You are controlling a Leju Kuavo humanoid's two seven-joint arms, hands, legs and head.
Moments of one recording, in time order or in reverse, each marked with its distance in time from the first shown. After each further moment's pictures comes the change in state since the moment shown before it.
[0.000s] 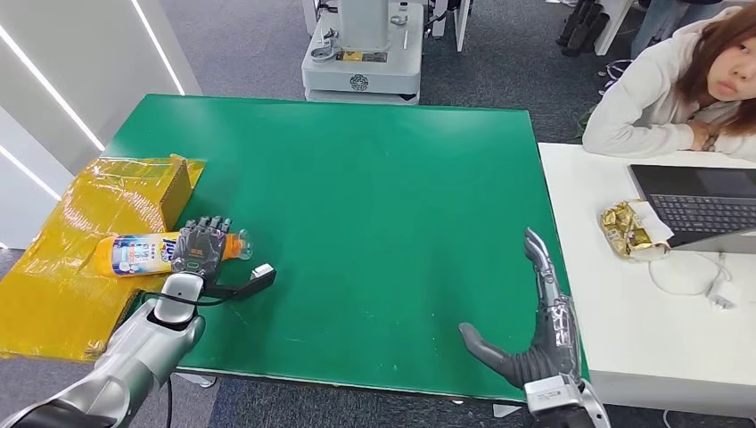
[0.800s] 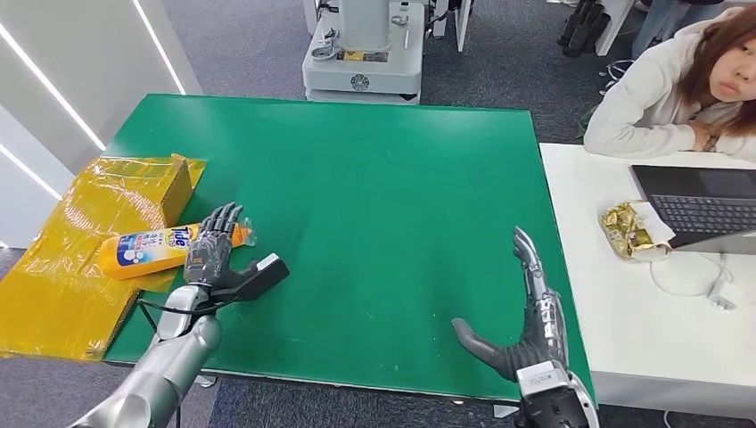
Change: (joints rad) left arm 0.110 -0.160 0.269 -0.112 0.575 0.142 -0.539; right arm -0.040 0.000 0.024 0.082 -0.050 -0.012 -0.013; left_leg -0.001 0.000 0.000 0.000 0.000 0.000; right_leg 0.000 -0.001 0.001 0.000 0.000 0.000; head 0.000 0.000
